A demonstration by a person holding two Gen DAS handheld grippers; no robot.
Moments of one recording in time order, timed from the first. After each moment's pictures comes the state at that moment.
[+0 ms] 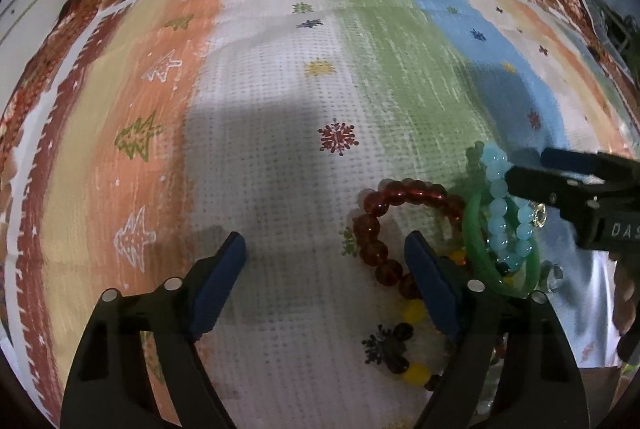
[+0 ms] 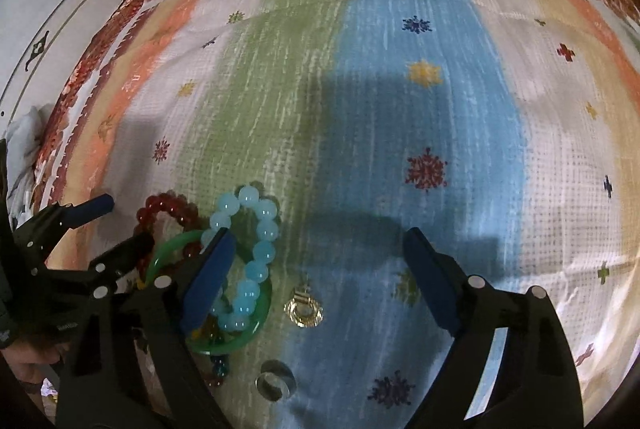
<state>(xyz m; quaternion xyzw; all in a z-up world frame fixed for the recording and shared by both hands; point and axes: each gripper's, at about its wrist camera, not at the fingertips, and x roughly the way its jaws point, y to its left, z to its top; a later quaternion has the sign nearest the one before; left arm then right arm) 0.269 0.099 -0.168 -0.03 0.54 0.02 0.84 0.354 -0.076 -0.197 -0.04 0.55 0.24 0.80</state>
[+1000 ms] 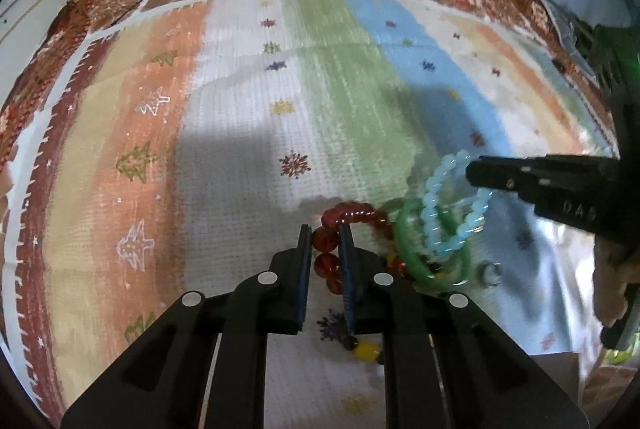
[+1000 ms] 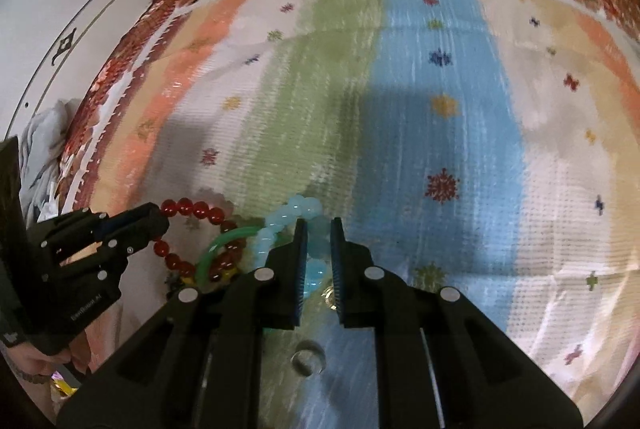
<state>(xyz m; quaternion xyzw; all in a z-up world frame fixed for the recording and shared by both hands) 0.253 0.087 -0.127 -0.06 0.51 -0.02 0.86 0.335 -0.074 -0.158 -0.03 0.53 0.29 0.80</state>
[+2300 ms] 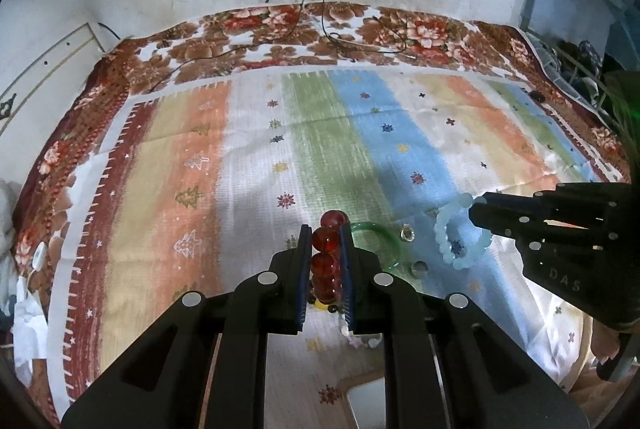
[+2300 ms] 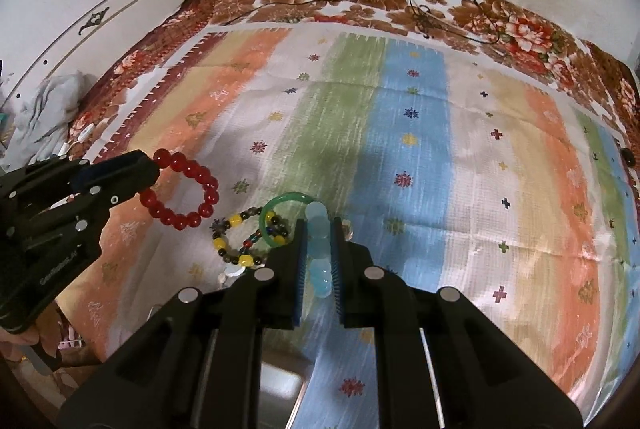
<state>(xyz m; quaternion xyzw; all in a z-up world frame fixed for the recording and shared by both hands) 0.174 0.048 -0.032 -0.02 0.41 0.01 0.91 0.224 -0.095 -0.070 -0.11 0.43 0.27 0.85</state>
